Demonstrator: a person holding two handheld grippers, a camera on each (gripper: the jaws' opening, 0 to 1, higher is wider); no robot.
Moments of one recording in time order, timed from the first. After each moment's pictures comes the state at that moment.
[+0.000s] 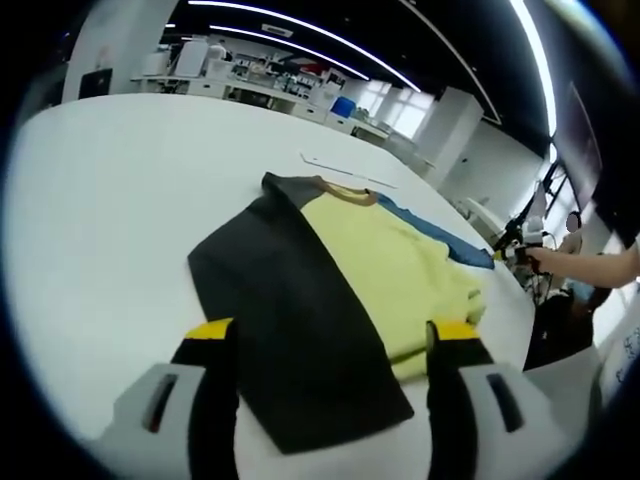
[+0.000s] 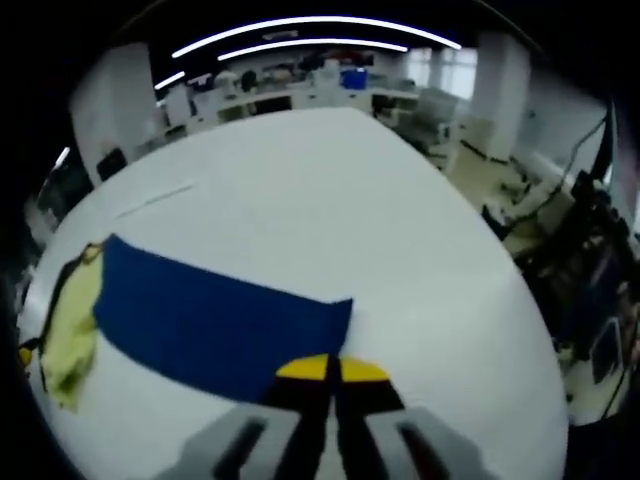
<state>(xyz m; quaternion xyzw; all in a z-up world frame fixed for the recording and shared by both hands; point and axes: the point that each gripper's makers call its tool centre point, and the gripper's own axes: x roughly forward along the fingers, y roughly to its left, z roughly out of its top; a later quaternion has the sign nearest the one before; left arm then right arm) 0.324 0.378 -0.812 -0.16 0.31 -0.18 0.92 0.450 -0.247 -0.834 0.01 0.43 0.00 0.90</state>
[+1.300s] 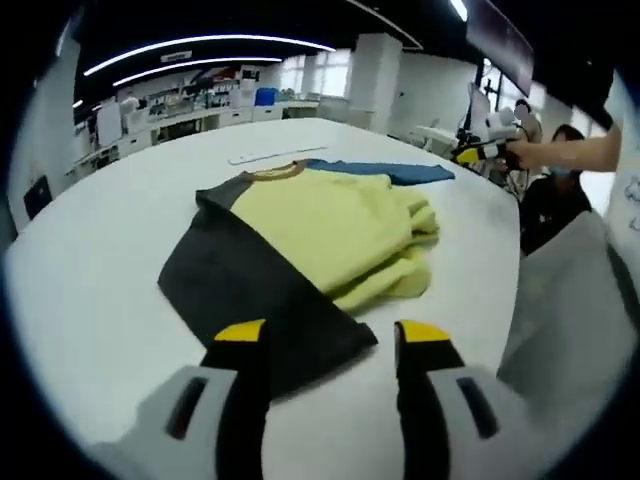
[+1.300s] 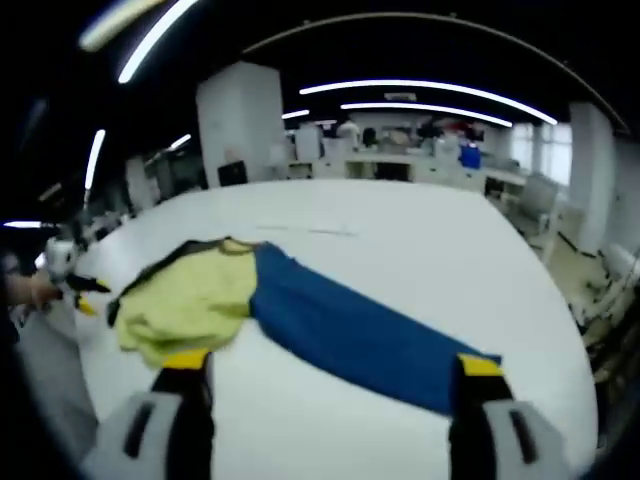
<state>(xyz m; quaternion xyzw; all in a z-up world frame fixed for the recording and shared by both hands) 0.257 0.337 -0.805 0.10 0.31 -0.31 0.90 0.400 -0.108 -0.768 -0.04 0.28 0.24 0.93</state>
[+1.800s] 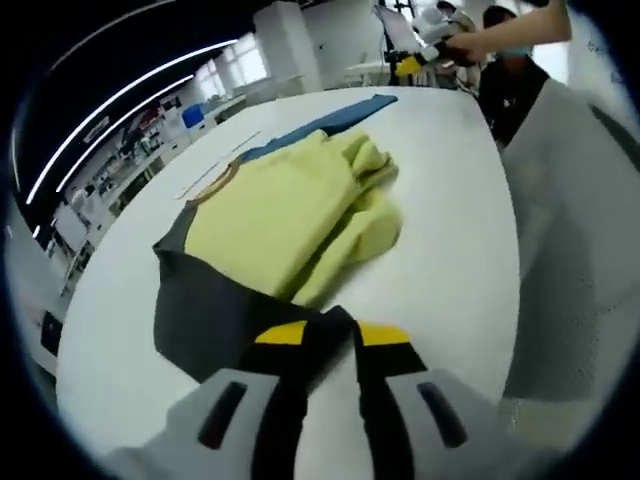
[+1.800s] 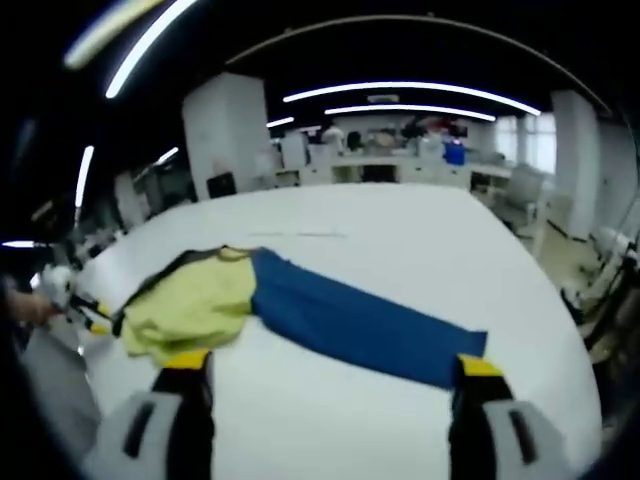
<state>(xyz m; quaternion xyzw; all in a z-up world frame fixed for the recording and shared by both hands) 0.249 0.321 -0.831 0.30 0.31 -0.37 0.82 0.373 -0.123 -0.760 0.00 0.27 0.21 0.94</state>
